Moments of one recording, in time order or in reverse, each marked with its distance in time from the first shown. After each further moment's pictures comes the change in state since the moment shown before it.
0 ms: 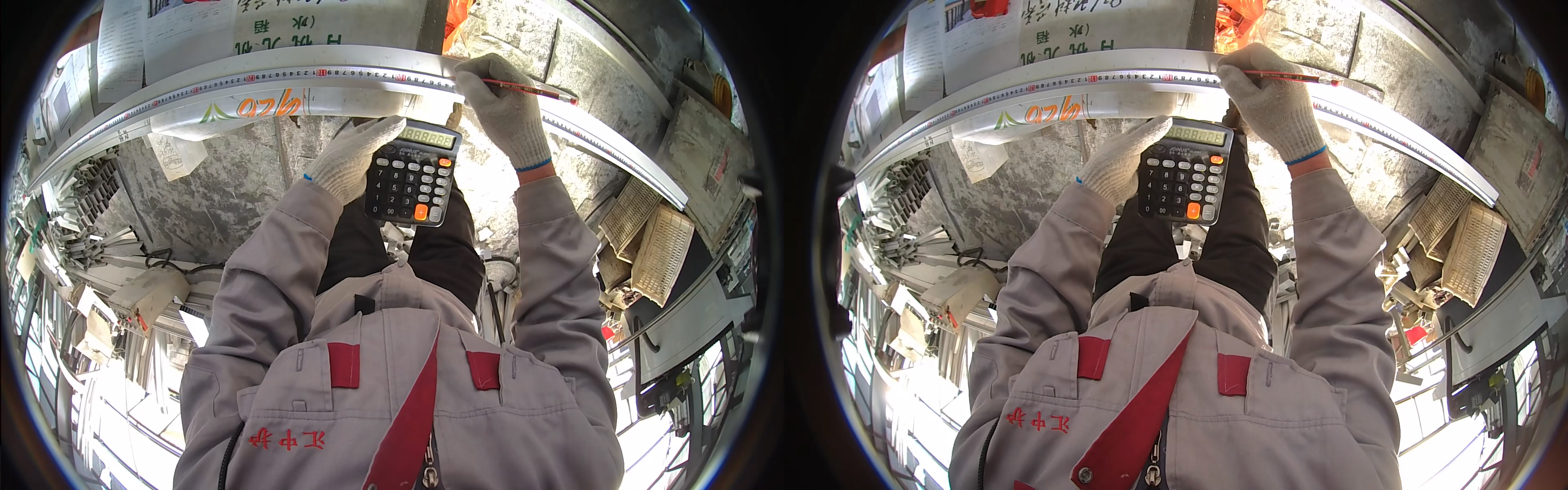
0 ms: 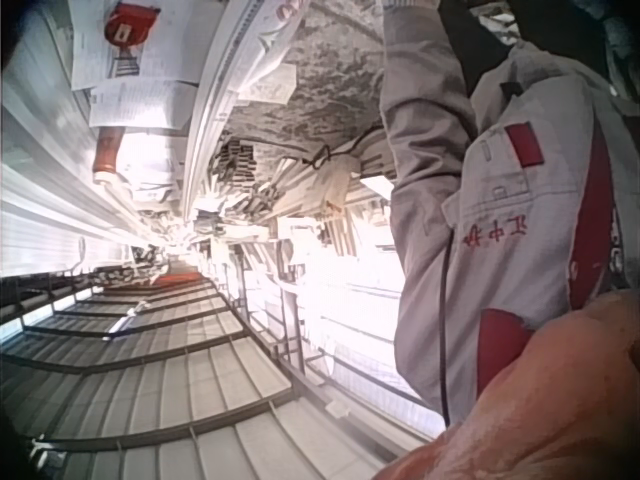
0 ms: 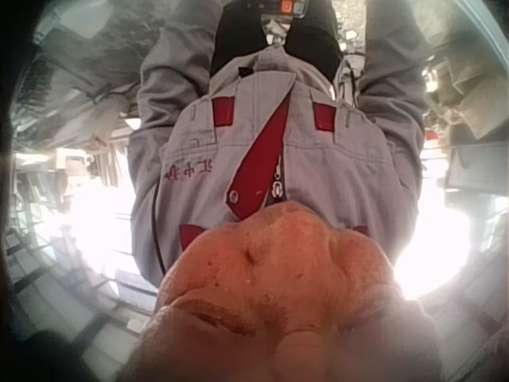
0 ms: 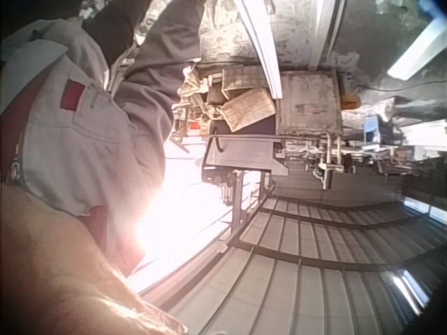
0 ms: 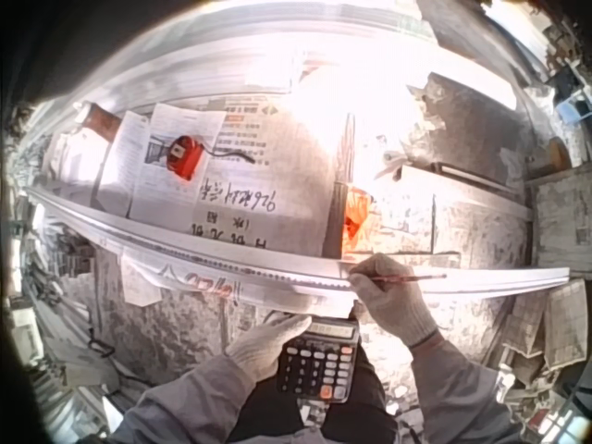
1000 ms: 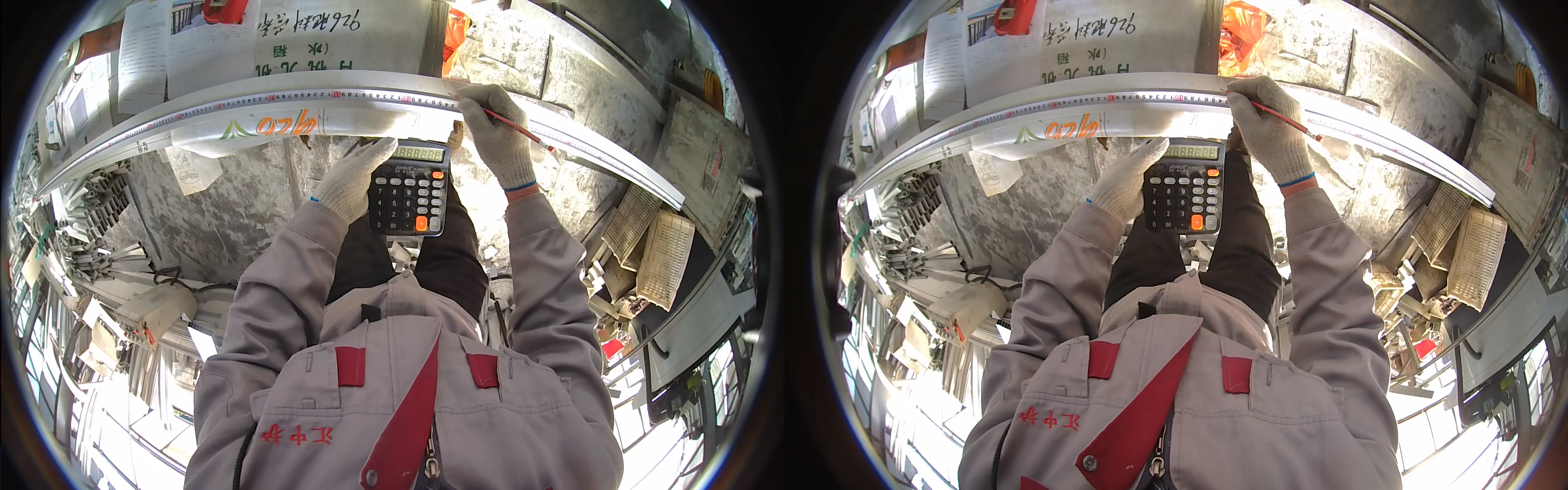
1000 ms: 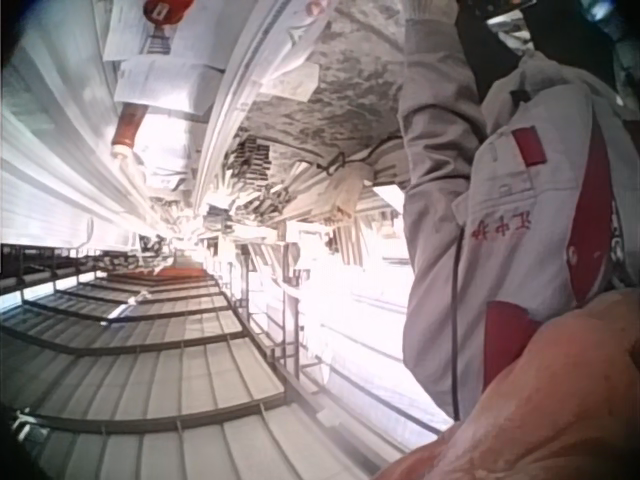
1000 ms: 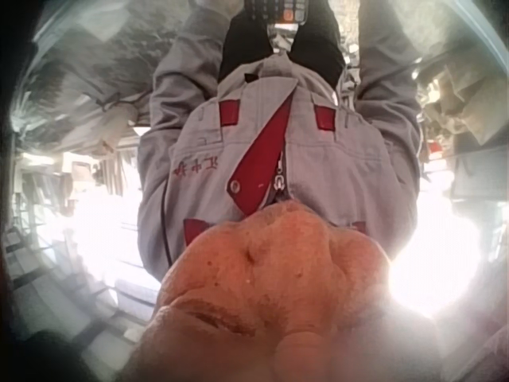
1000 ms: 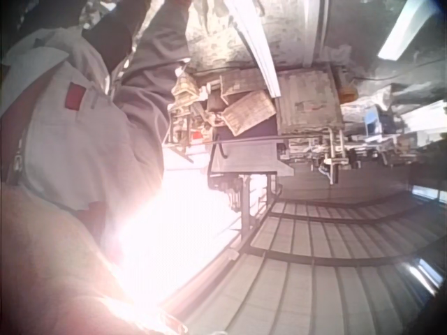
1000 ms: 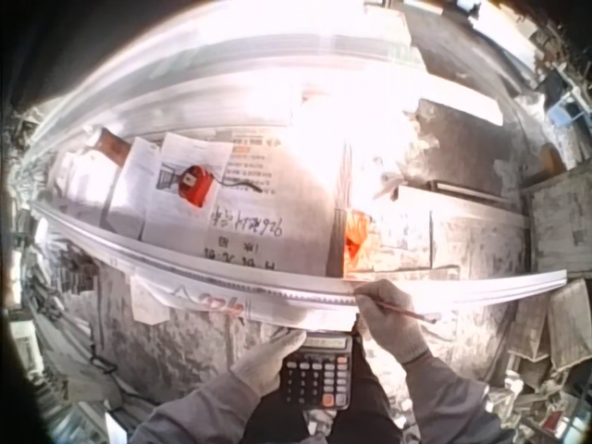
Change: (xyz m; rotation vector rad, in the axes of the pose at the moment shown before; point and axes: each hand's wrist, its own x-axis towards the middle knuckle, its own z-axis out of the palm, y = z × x) left_hand -0.017 0.007 -0.015 0.349 -0.148 0.011; right_hand -0.022 -0.017 0.008 0.201 0.113 0.048
